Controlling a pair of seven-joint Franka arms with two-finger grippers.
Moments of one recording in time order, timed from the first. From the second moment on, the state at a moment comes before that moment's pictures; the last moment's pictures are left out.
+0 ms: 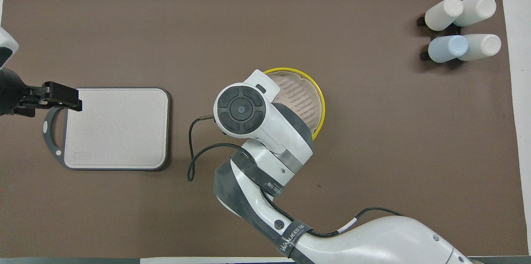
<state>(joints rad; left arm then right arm) -0.06 -0.06 -0.02 -1.66 -0.04 1.54 -0.11 0.50 0.45 0.25 -1.56 -0.14 2.14 0.71</state>
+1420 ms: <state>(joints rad) -0.06 -0.06 -0.03 -1.65 -0.04 1.54 -0.11 0.50 0.42 0.24 -1.65 -0.14 2.21 0.72</state>
